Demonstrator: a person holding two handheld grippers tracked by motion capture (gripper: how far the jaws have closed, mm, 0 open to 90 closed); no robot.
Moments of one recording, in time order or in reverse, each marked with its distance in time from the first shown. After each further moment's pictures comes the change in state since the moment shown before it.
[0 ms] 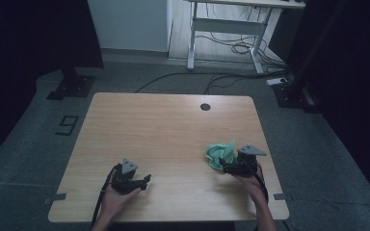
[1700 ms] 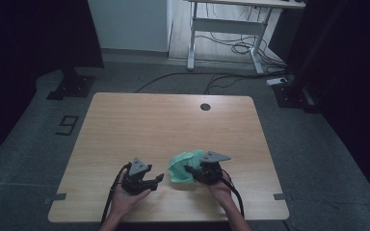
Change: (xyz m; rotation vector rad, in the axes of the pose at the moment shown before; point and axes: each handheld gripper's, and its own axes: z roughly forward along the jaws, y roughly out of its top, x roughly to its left) left arm -0.036 0.024 -0.007 -0.111 -0.159 0.051; right arm 0.113 0.012 0.020 -0.010 0.357 -0.099
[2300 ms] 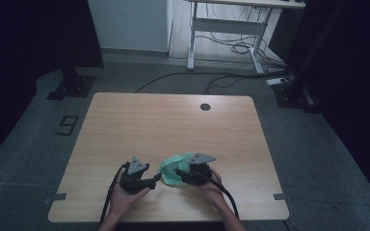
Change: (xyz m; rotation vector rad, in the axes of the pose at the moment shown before) left arm 0.007 -0.003 -0.001 0.007 0.040 -0.008; right arm 0.011 -0.007 0.037 0.062 -0.019 -0.074
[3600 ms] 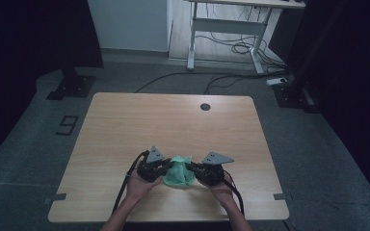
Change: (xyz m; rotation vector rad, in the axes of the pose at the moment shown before) left arm -0.015 0.040 0.040 0.000 -0.102 0.119; right arm -0.010 0.006 -0.048 -0.149 0.059 0.031
